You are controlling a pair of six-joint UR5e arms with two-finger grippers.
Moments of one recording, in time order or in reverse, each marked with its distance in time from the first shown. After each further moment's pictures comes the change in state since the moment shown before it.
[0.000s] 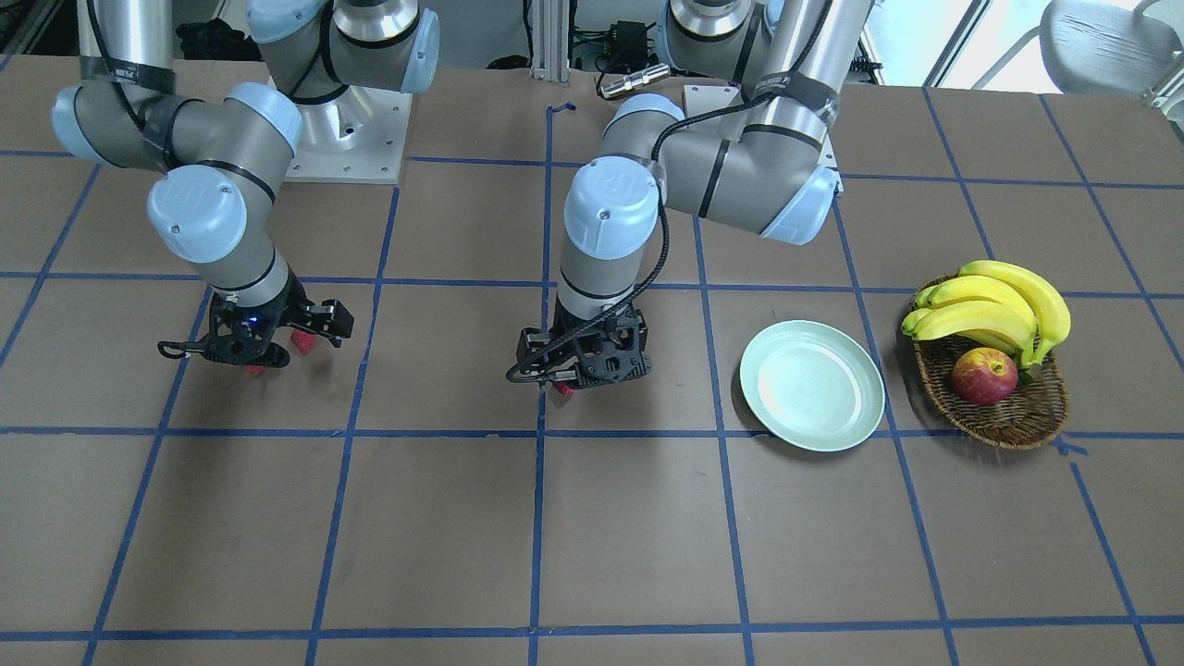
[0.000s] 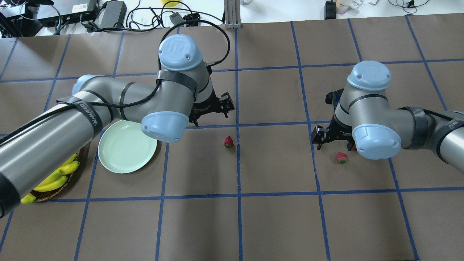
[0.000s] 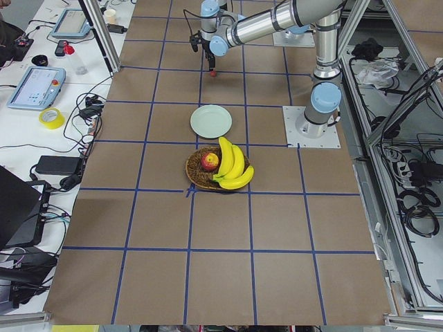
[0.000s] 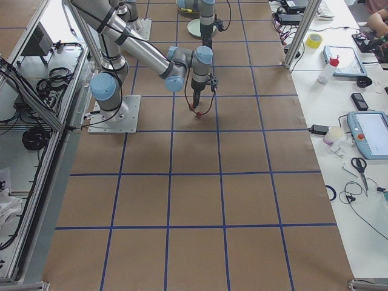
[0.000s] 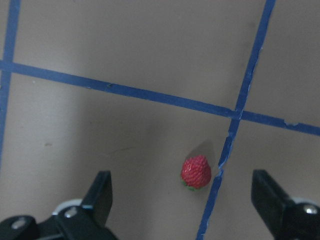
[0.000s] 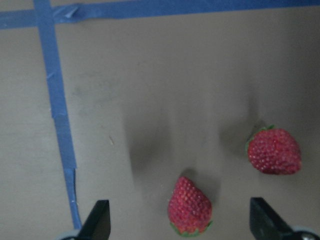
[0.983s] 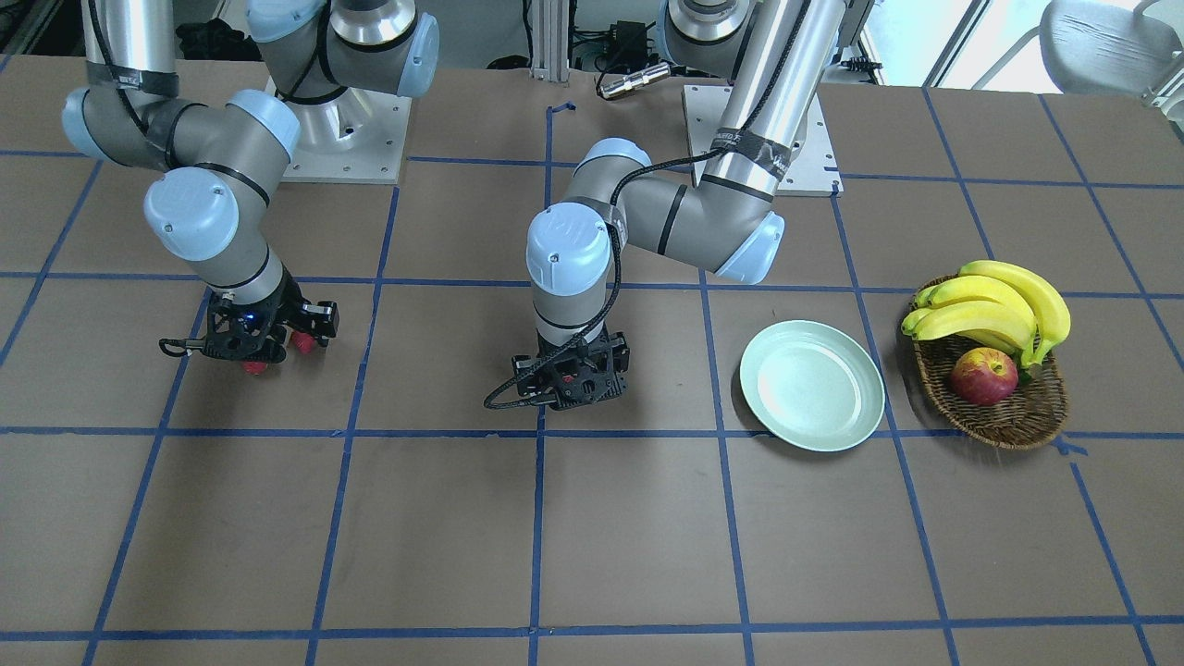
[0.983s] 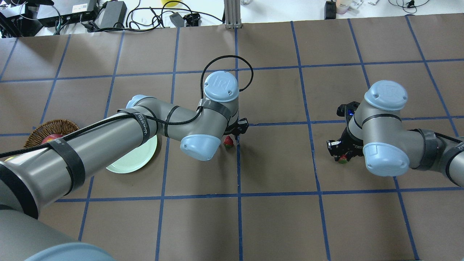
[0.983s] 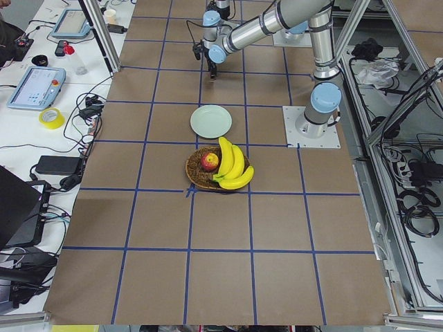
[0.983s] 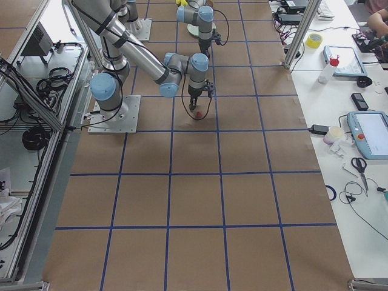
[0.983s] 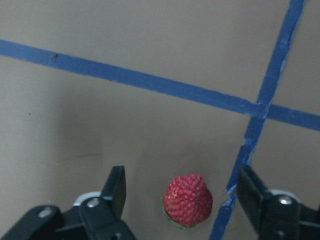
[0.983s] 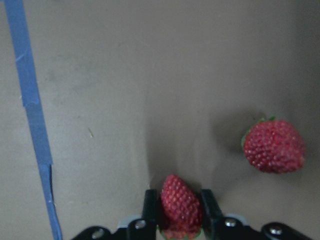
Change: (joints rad) left arm -0.029 -0.089 -0.012 0.052 0.060 -0.030; right arm -0.027 0.009 0.043 -0.054 0.012 -0.032
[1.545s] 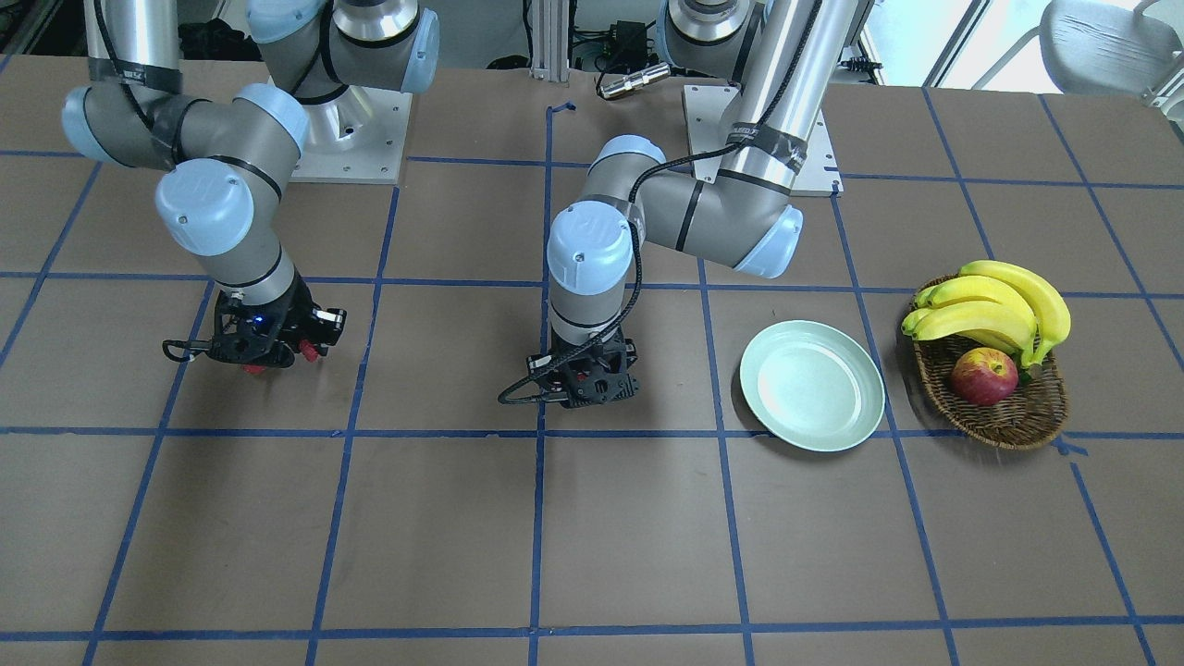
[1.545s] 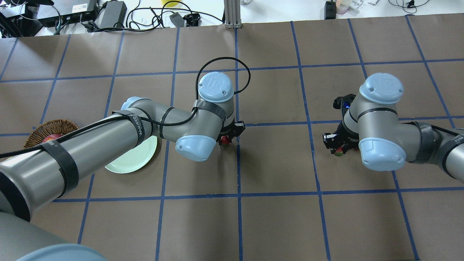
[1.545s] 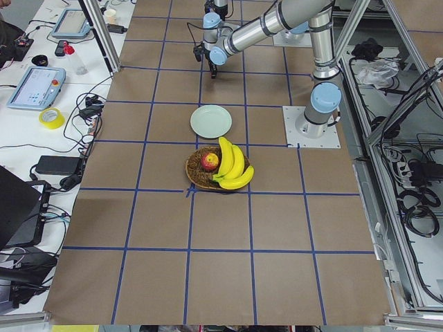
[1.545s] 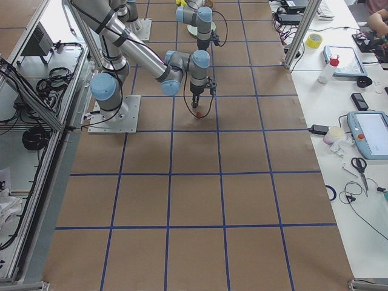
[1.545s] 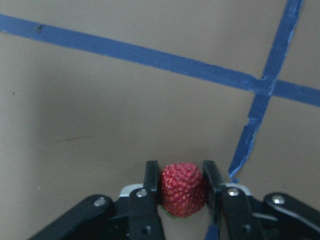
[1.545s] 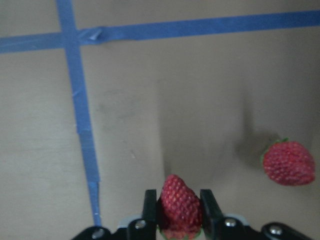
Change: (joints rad) left arm 0.071 0.046 -0.020 -0.002 -0.013 0.122; right arm 0.091 -0.010 -0.059 0.015 0.001 0.113
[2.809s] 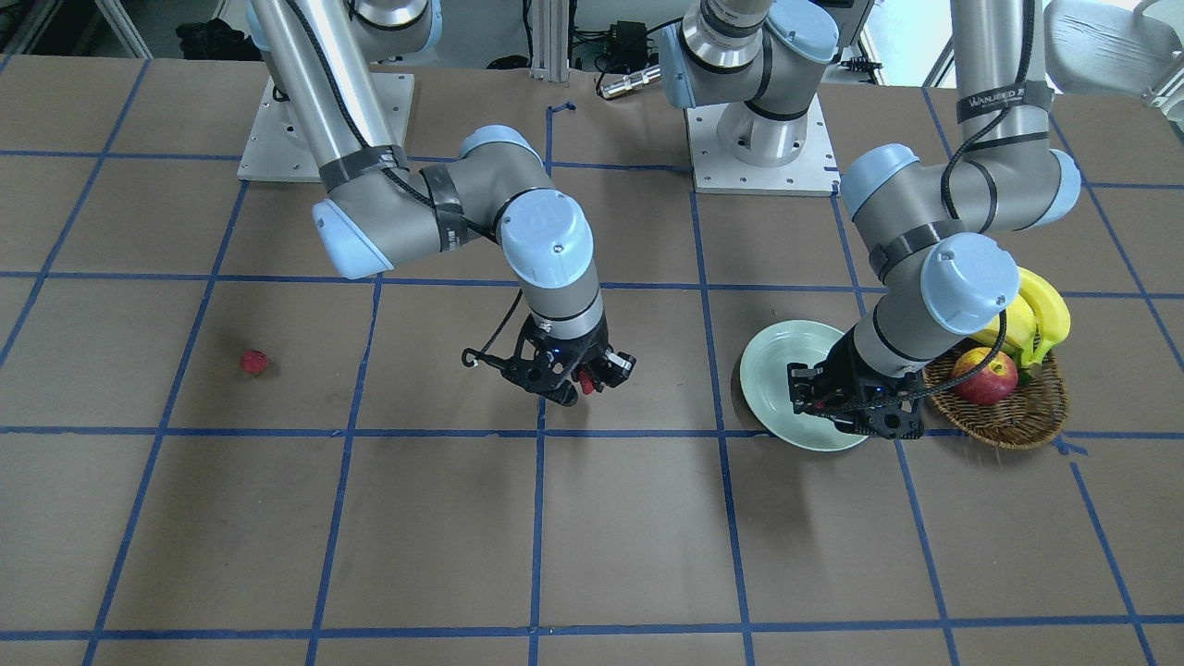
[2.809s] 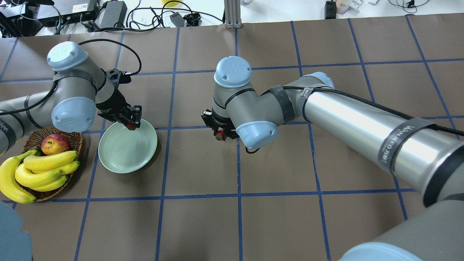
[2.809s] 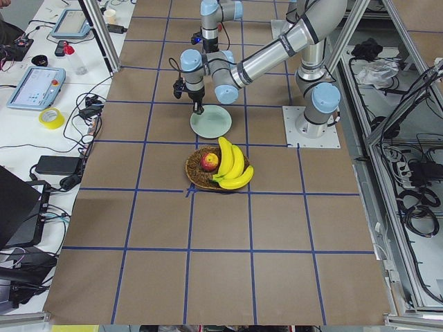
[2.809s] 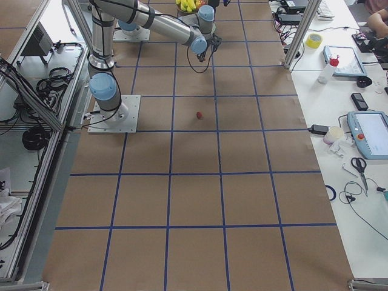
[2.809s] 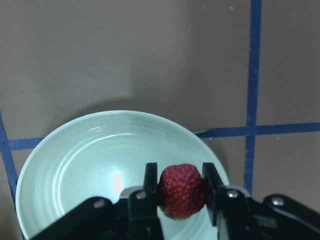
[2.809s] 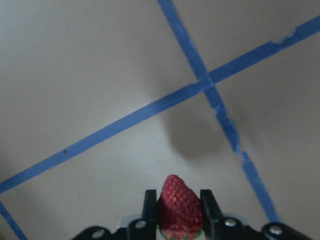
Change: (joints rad) left arm 0.553 0.128 -0.090 -0.127 -0.077 0.838; right arm 0.571 0.351 -0.507 0.055 0.198 0.991
